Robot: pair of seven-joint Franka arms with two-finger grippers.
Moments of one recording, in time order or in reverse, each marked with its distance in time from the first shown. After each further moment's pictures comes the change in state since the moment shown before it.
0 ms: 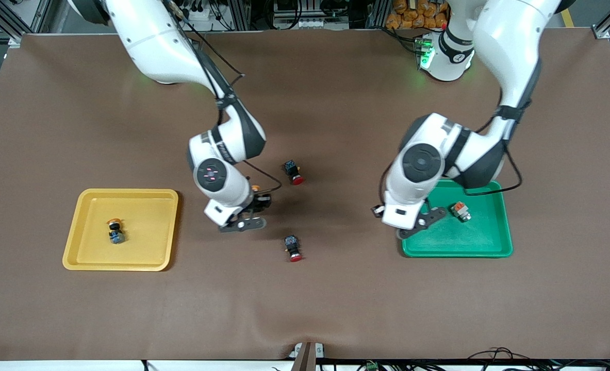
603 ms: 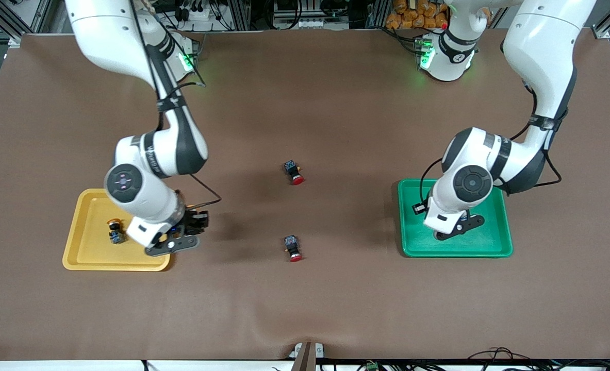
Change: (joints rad) left arm 0.167 -0.016 0.001 -0.181 -0.001 0.086 0.193; right arm -0.060 -0.068 -0.201 0.016 0.000 -0.062 -0.358
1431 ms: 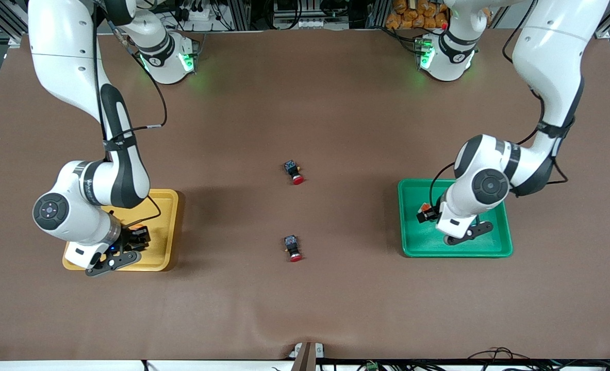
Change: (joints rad) left arm 0.052 -0.013 -0.002 -0.029 0.000 0.115 0.059; right arm -0.214 0.096 0.000 0.005 0.001 0.067 -0.355
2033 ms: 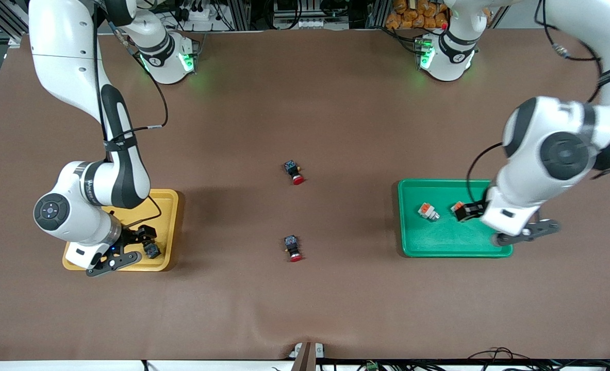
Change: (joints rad) left arm 0.021 -0.126 0.003 0.312 -0.001 -0.373 0.222; right arm 0.000 0.000 0.000 0.004 0.000 0.000 -0.002
